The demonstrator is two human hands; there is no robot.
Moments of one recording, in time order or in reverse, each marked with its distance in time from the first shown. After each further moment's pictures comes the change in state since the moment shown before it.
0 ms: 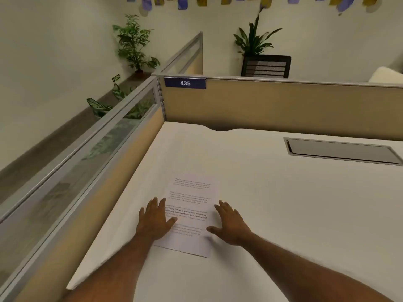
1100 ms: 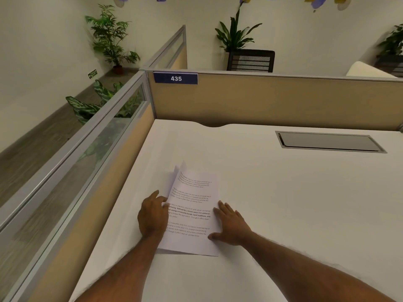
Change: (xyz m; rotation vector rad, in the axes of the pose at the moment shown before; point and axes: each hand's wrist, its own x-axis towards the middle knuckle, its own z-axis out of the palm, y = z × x) left_hand 0.010 0.002 -0.012 -0.354 0.466 -0.011; right_hand 0.006 -0.014 0.020 -0.109 -0.054 0.086
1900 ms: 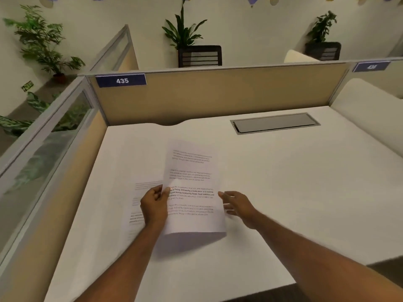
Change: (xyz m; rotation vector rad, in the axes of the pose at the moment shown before) left_hand -0.013 0.090 0.041 -0.856 -0.144 -0.182; right_hand -0.073 0.074 -0.048 1.293 0.280 0.389
